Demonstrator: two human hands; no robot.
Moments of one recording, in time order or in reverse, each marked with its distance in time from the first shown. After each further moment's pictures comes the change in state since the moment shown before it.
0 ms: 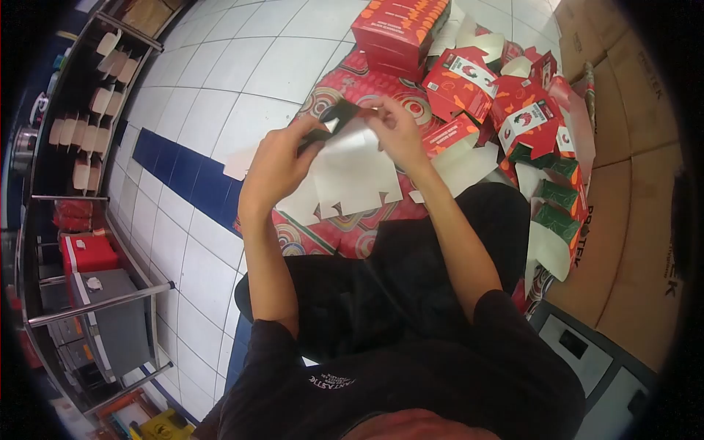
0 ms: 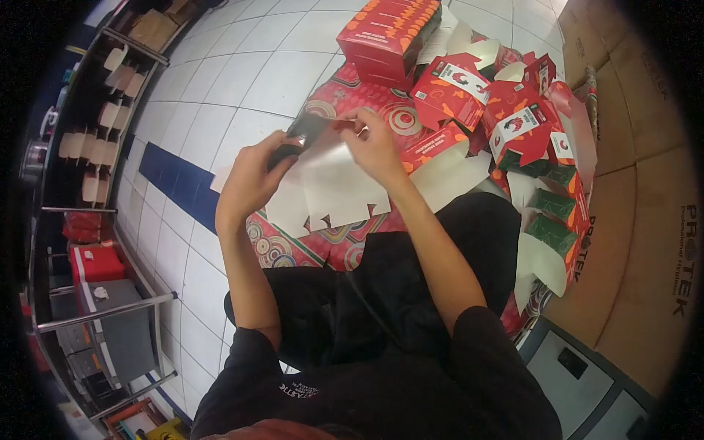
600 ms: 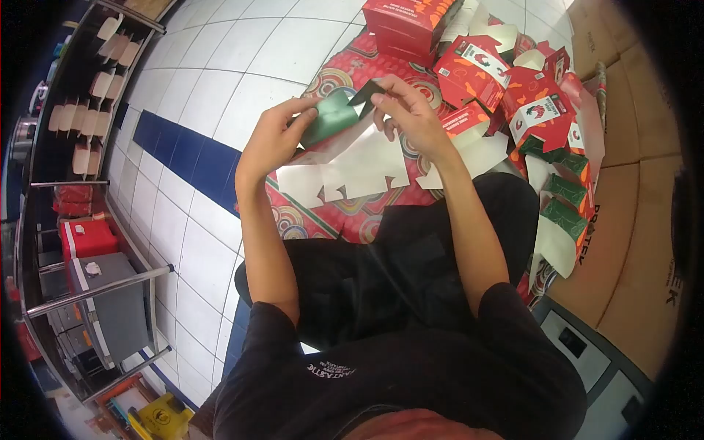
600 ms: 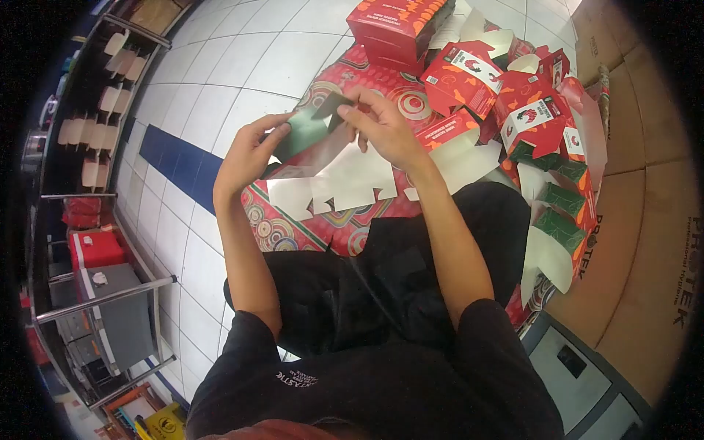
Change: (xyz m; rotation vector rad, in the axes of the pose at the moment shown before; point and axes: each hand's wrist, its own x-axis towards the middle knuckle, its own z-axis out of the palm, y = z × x) left_hand 0.001 -0.046 0.002 -0.301 0.029 -0.161; right_hand 0.002 -0.023 -0.005 0.263 -0.286 0.034
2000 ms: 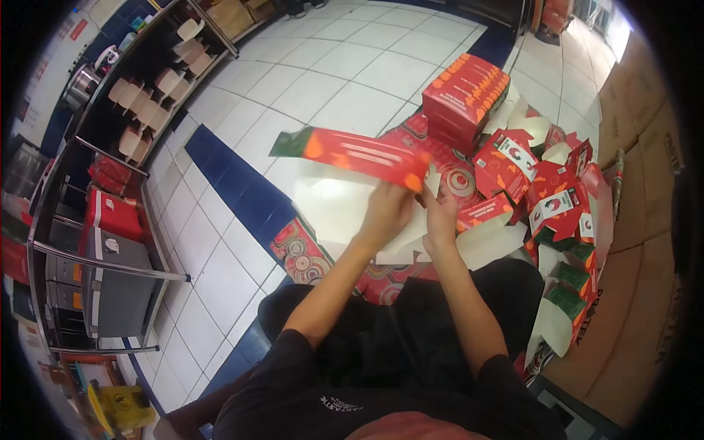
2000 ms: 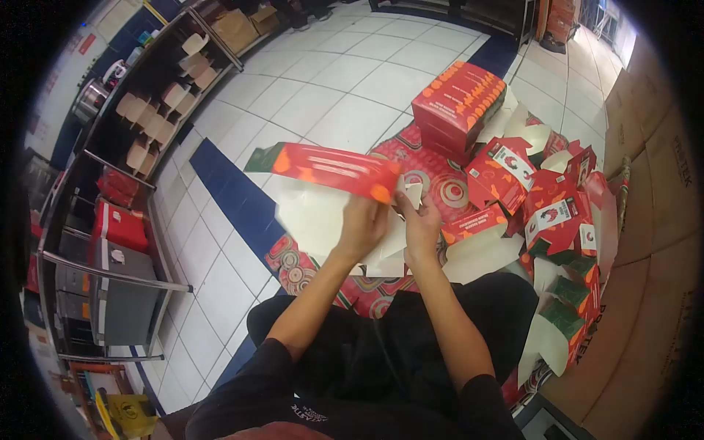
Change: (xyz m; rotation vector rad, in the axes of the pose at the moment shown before) left_hand 0.016 0.004 0.110 0.224 0.698 0.642; right_hand -0.005 0.037 0.039 0.274 0.534 0.016
